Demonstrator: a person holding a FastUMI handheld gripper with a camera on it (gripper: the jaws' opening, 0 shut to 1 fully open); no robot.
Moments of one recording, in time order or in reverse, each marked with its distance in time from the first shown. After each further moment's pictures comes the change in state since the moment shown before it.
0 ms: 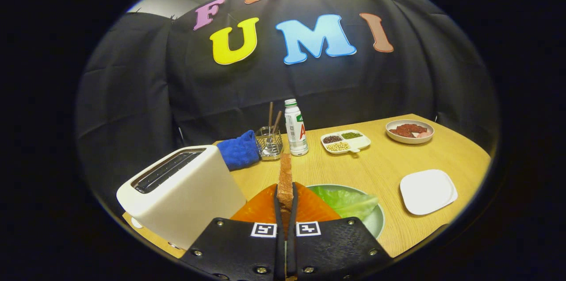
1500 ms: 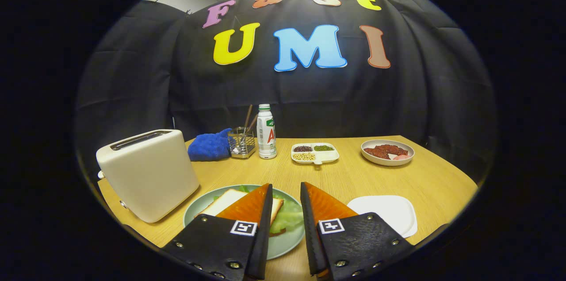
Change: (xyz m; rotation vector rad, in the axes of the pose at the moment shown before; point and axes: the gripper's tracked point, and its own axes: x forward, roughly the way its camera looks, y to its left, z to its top) arm -0.019 -0.111 0.017 -0.193 -0.077 -0.011
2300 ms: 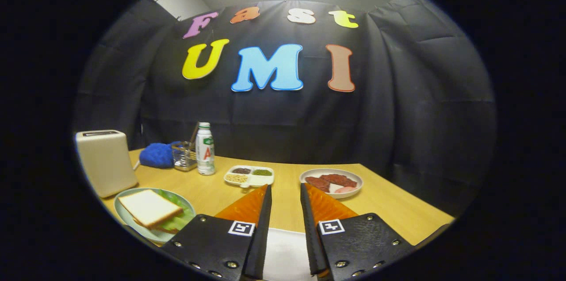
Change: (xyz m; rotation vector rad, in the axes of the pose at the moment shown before) arm 0.008 -0.178 0.019 -0.112 -0.115 -0.212
